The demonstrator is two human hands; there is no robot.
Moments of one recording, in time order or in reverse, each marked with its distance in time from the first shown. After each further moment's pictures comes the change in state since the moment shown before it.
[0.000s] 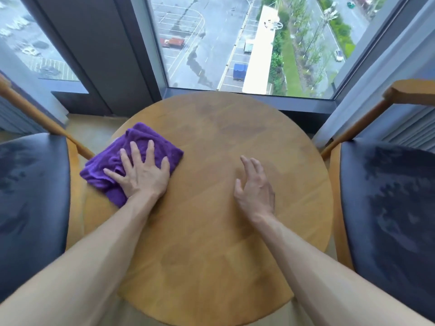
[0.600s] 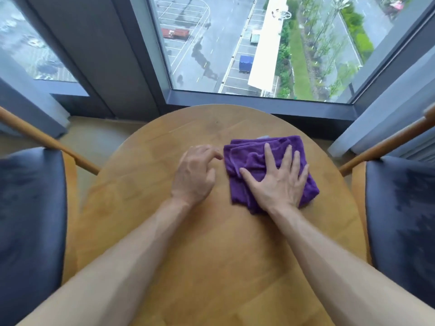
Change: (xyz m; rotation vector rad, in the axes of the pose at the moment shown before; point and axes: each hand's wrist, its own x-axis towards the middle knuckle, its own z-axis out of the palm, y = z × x) left_hand 0.021 0.108 -0.038 -0.526 -0.038 0.662; right_hand 0.115 0.023 0.004 -0.394 0.077 0.067
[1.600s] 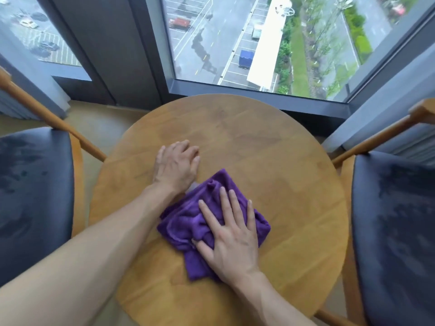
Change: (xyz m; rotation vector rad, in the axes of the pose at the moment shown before) left_hand -0.034 -0.055 -0.019 0.360 -0.097 -0.229; right_hand -0.174 -0.042 0.029 0.028 -0.004 -0.526
